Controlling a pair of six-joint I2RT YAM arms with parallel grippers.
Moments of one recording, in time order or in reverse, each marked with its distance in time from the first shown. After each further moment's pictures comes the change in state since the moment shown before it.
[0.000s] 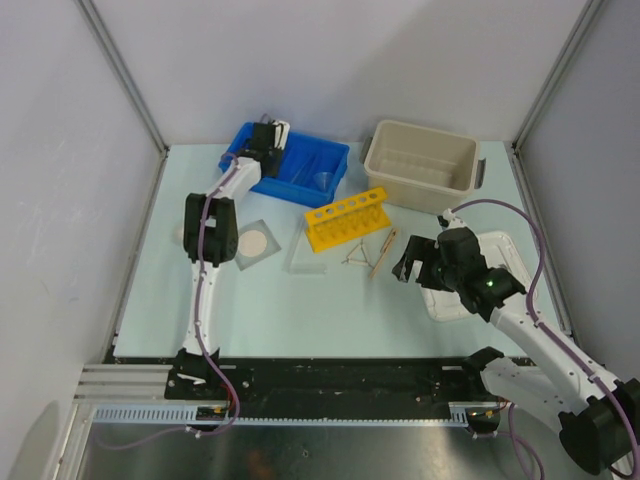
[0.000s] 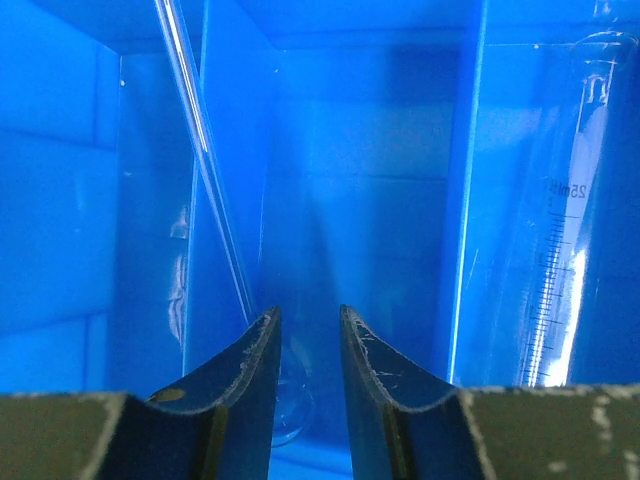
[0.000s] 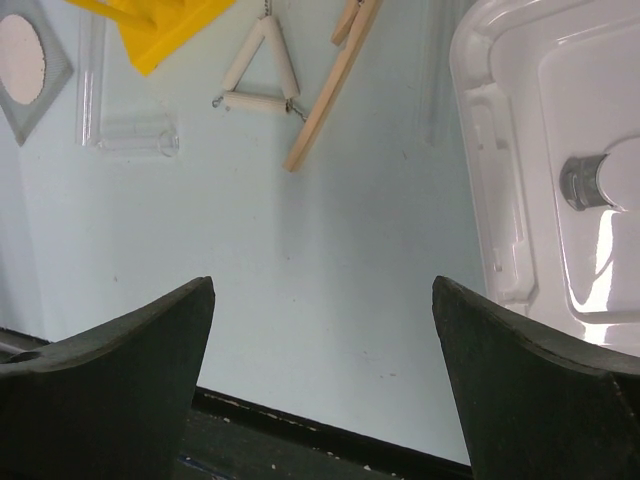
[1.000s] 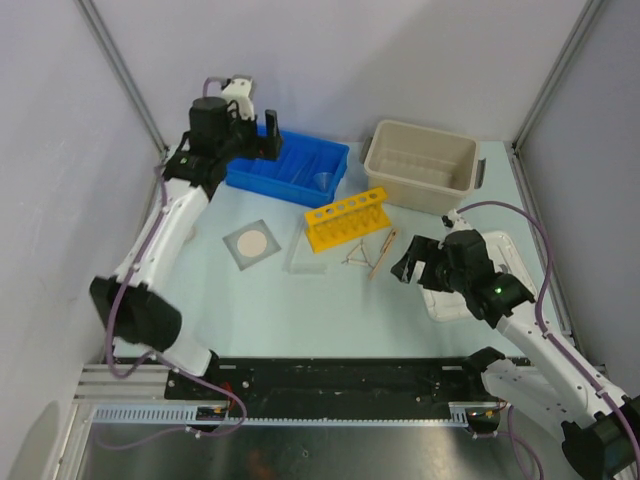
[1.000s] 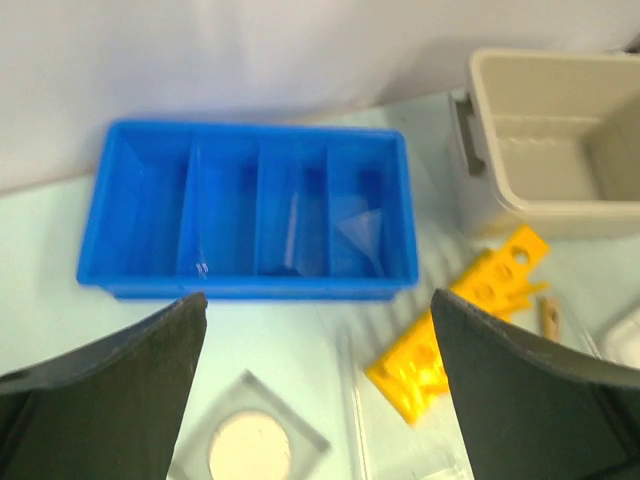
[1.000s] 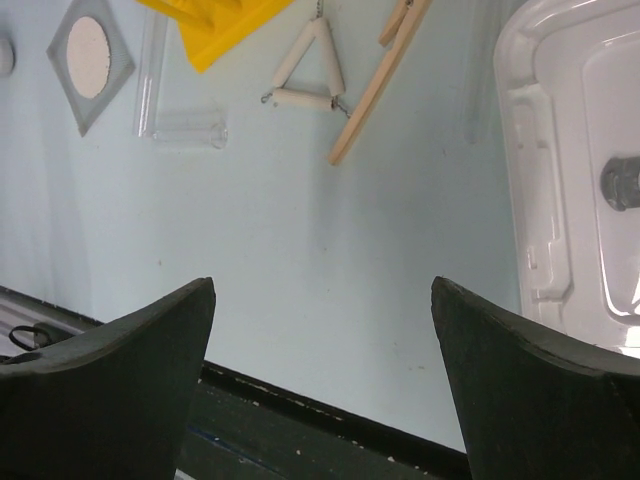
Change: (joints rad) left arm -0.057 -0.865 -0.441 -0.030 0.230 -0.223; right arm -0.006 -0.073 0.000 -0.003 -0.060 0.019
